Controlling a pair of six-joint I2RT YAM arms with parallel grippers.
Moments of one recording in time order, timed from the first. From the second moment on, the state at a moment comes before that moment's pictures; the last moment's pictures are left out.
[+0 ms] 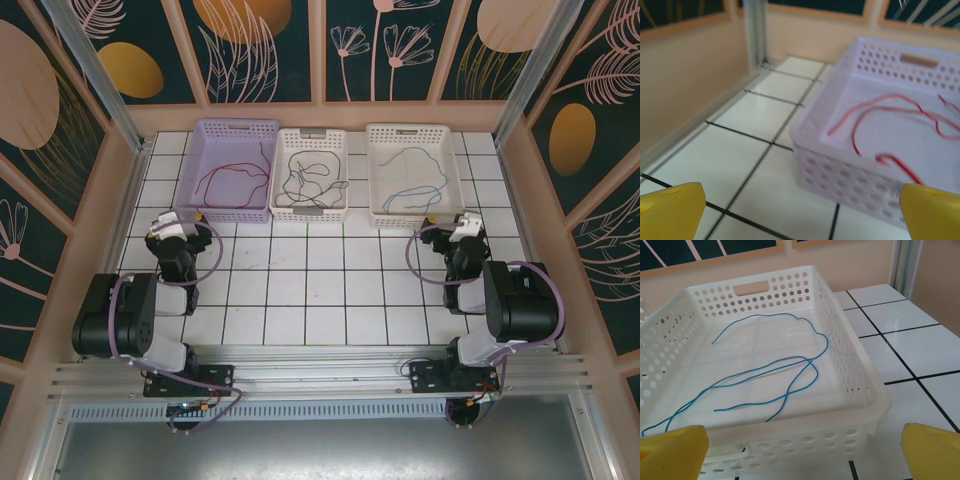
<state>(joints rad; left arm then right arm) 0.01 1.52 0.23 1.08 -0.26 -0.16 -0.03 1.54 0.21 1.14 0.02 0.13</state>
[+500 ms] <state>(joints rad) 0.00 1.52 0.23 1.16 -0.15 -0.10 -0.03 1.54 0.21 1.14 0.03 0.13</state>
